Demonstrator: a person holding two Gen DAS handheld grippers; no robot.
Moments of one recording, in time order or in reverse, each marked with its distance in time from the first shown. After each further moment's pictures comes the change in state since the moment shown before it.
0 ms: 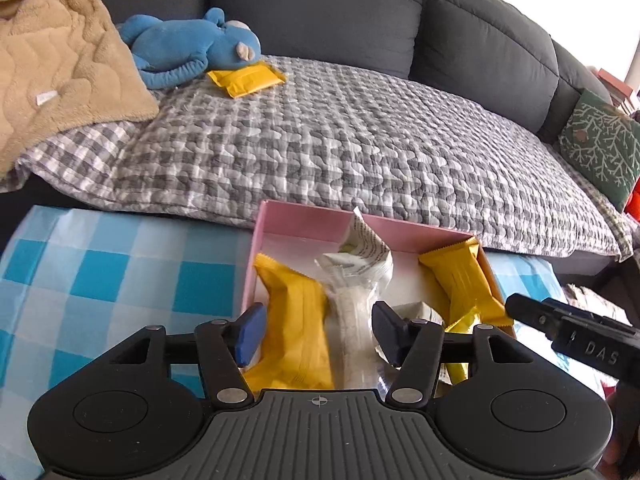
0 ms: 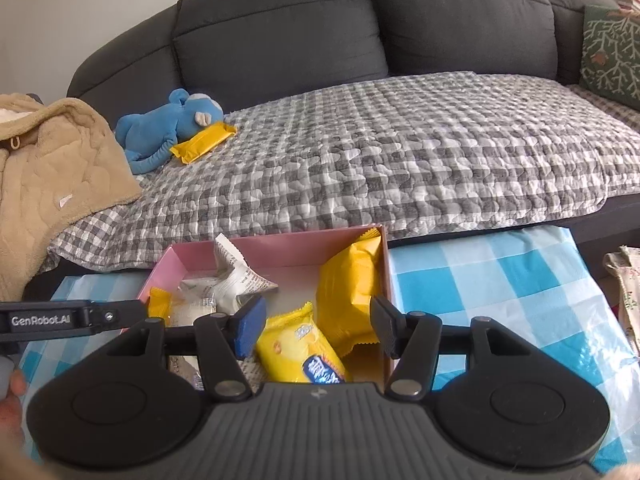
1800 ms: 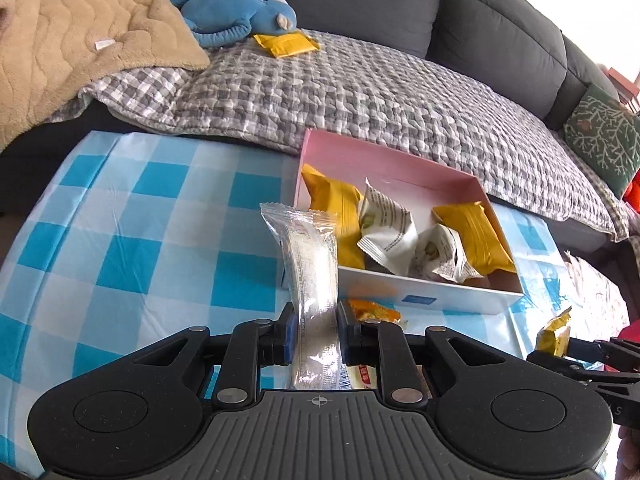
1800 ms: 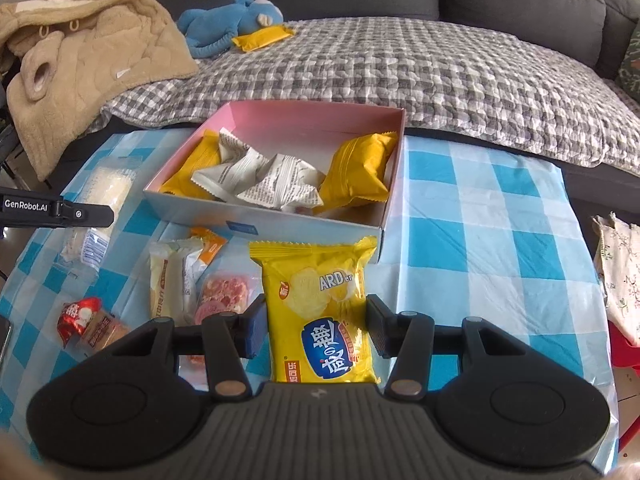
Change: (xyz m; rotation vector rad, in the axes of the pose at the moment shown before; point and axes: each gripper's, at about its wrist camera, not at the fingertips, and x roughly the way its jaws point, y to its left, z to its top) left arm -0.055 0.028 -0.067 -0.060 0.056 0.011; right arm -0.057 -0.001 -0.066 -0.209 0.212 0.046
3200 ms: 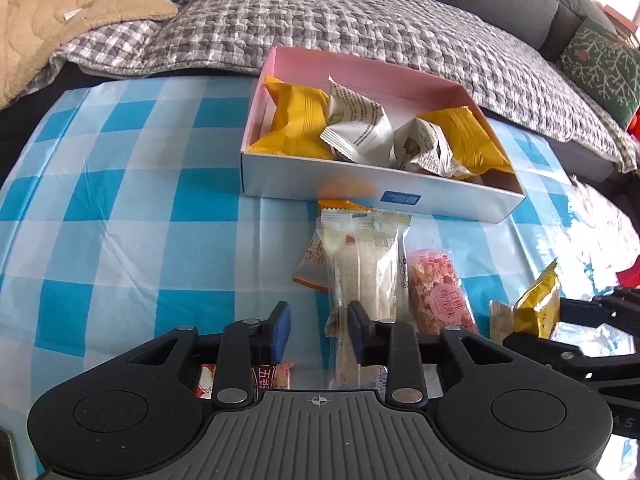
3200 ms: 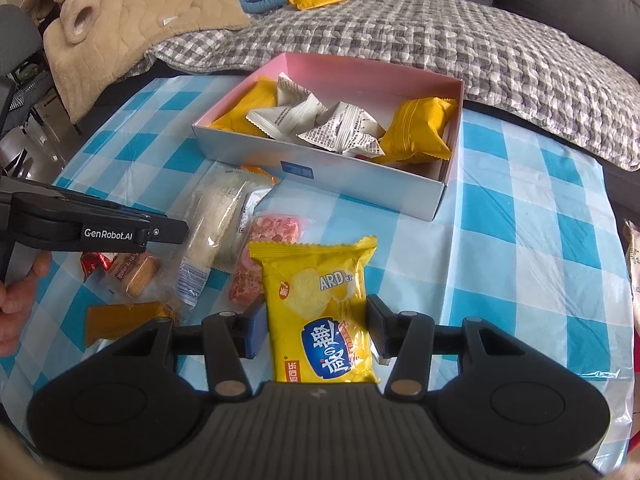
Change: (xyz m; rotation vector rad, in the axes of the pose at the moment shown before) left arm 0.018 -0.027 -0.047 0.064 0.150 0.011; right arm 0.003 0.027 -0.023 -0.128 0.114 0.080
